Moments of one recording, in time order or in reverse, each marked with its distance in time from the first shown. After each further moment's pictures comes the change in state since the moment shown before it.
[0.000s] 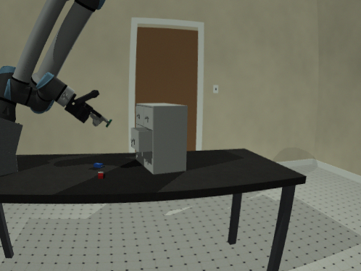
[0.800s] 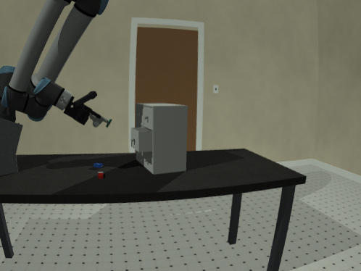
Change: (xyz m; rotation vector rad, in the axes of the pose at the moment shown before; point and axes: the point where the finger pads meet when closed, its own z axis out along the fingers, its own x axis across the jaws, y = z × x) arm 0.001 0.000 0.000 0.074 0.005 0.000
